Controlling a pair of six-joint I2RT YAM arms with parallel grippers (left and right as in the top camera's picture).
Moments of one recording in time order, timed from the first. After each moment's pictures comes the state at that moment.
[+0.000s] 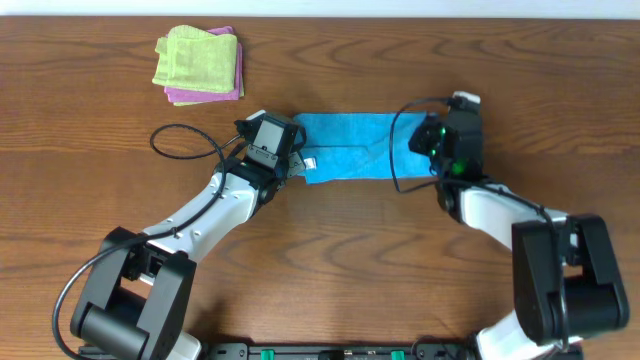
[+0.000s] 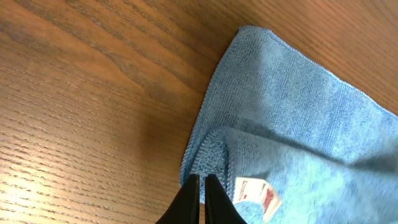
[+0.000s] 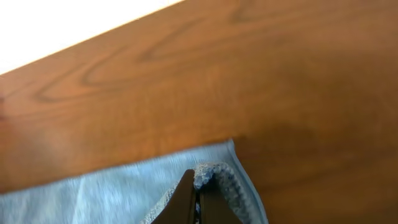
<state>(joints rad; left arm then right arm) -0.45 1.69 0.96 -0.24 -0.09 -0.88 0.16 1.76 0.76 0.47 0.07 0.46</state>
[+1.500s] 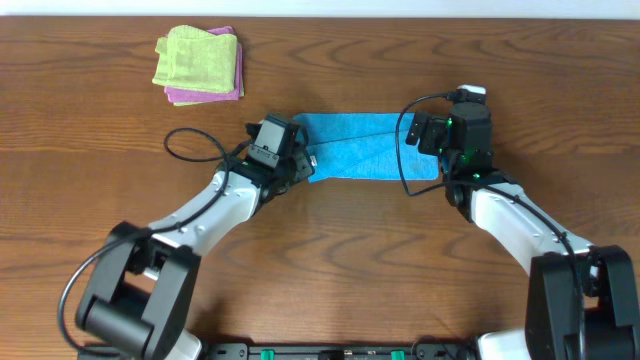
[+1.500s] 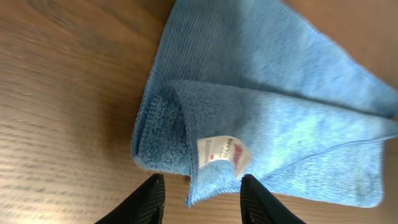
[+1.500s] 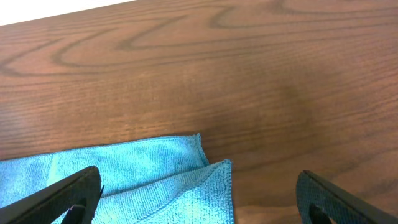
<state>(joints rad) -0.45 1.74 0.96 -0.21 0.11 -0.89 0.16 1.62 0.81 0.19 0.15 0.30</state>
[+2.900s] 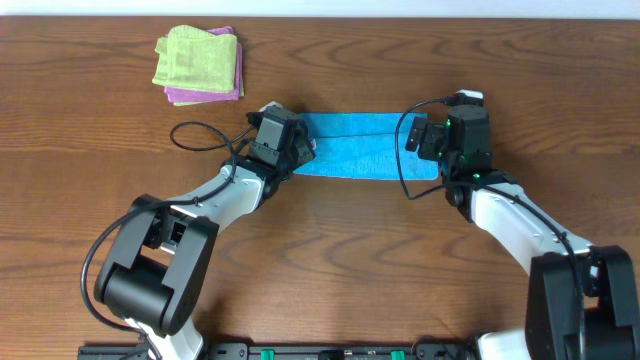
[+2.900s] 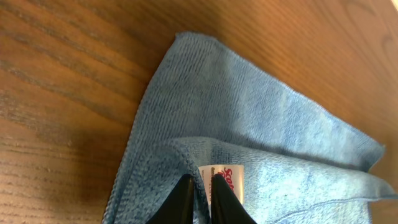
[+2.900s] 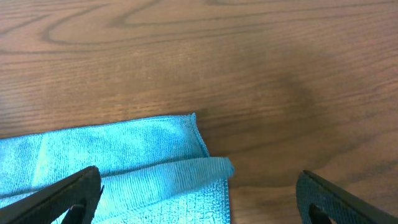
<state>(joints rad) -0.43 1.84 0.96 0.05 0.06 -0.89 0.16 1.62 0.81 0.12 0.15 0.29</state>
